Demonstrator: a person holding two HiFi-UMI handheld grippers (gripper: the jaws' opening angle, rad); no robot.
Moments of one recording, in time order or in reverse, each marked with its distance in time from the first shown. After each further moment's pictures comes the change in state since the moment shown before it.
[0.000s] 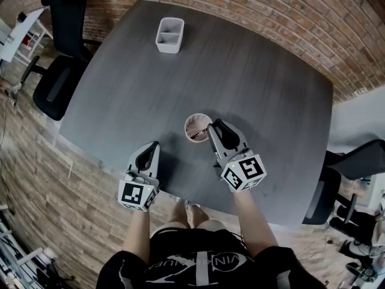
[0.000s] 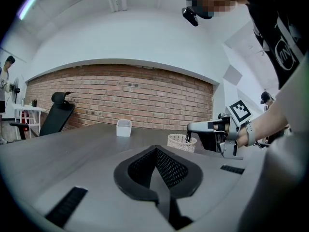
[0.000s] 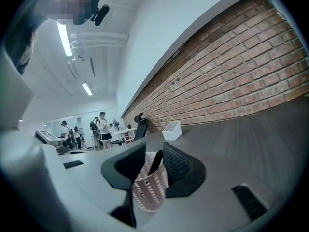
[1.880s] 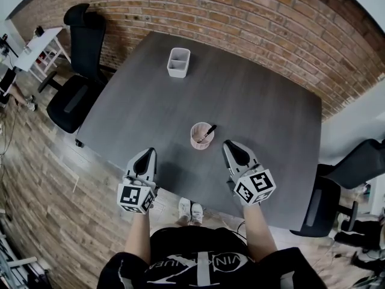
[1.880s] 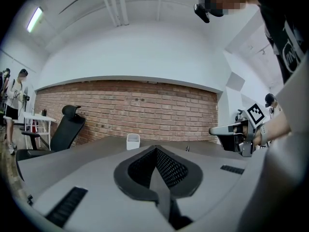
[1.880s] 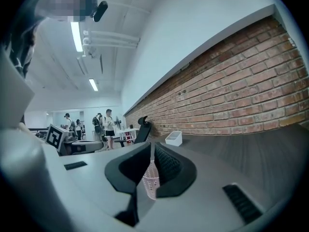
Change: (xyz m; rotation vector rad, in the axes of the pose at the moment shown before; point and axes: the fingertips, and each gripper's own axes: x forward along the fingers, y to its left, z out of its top) left arm -0.067 0.006 0.057 0.029 -0.110 0.076; right arm -0.082 0.038 0.051 -0.111 -0.021 0.007
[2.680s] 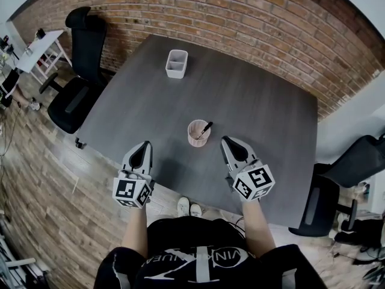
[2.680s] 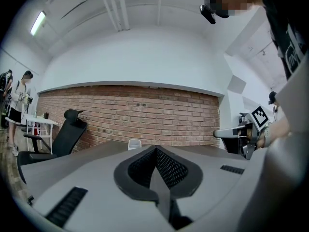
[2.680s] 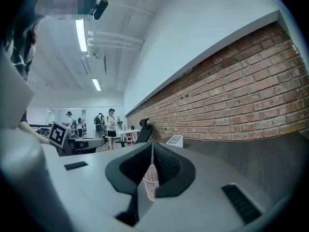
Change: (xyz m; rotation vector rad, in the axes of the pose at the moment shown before) left arm -0.009 0.000 0.025 0.000 -0.045 0.021; right arm -0.013 0.010 0.019 -0.040 -0.022 0.013
